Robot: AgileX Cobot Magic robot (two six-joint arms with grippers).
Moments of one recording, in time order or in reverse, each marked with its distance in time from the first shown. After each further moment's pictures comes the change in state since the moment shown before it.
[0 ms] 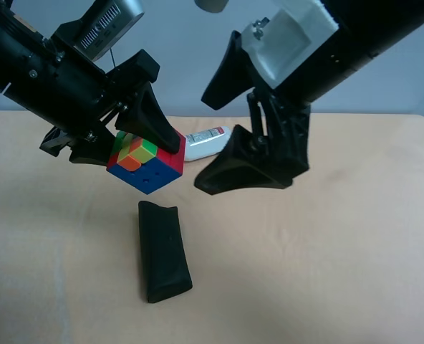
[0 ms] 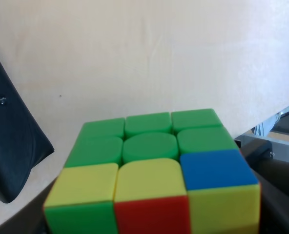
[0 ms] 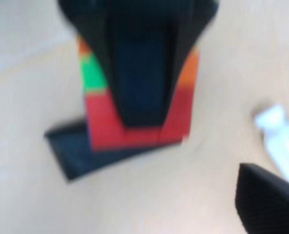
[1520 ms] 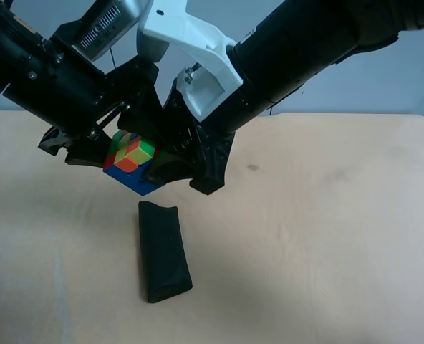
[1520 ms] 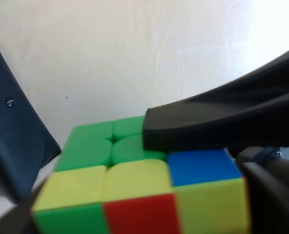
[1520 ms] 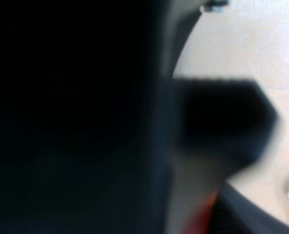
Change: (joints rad) left arm 0.000 -0.001 0.000 0.025 0.001 0.005; right arm 0.000 0.235 0.000 0.326 -0.202 -0.356
